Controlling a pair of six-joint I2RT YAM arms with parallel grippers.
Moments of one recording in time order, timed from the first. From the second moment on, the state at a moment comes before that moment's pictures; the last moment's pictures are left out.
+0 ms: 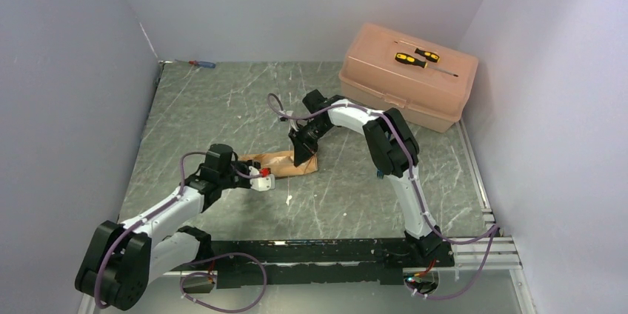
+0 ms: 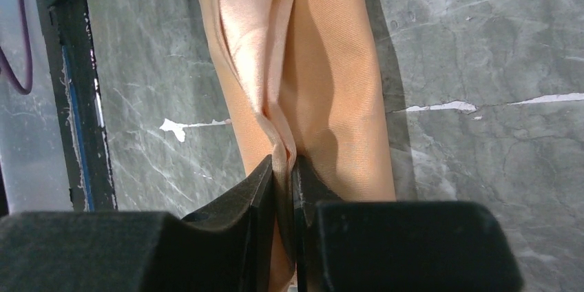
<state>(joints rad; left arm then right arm) -0.37 1.05 0.34 0.01 0.38 1.18 0.61 2.30 1.71 -0.76 -0.91 -0.49</state>
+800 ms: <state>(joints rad) -0.41 1.35 0.45 0.02 0.64 1.31 0.60 2.33 1.73 -0.77 -0.98 -0.48</state>
